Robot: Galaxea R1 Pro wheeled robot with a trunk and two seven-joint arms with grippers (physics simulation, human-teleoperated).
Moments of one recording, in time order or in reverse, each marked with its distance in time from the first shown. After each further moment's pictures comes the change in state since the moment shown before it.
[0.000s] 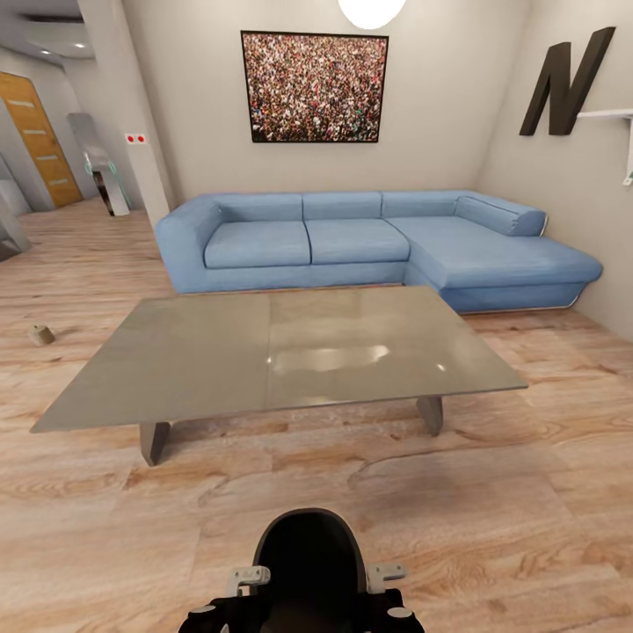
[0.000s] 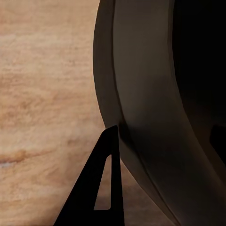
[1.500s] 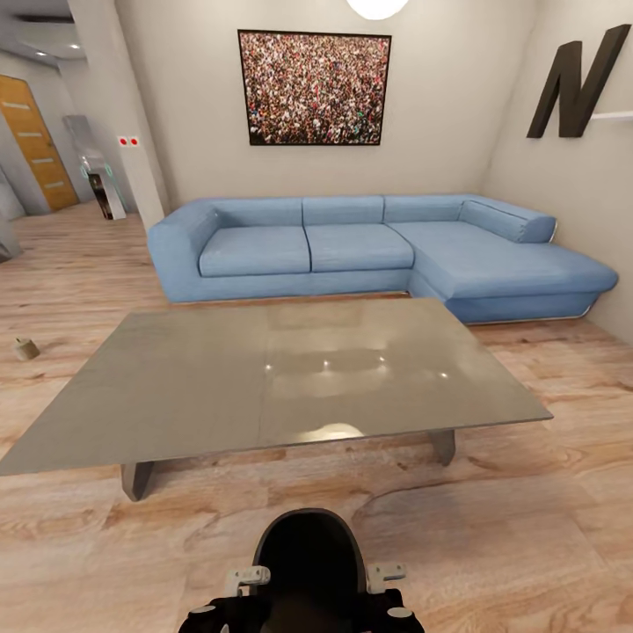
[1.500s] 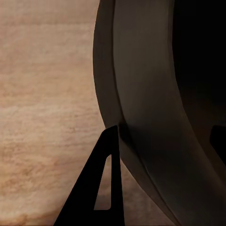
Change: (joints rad) left arm 0.000 0.000 0.000 0.000 0.000 0.000 0.000; right arm 0.000 0.000 0.000 0.000 0.000 0.000 0.000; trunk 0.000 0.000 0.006
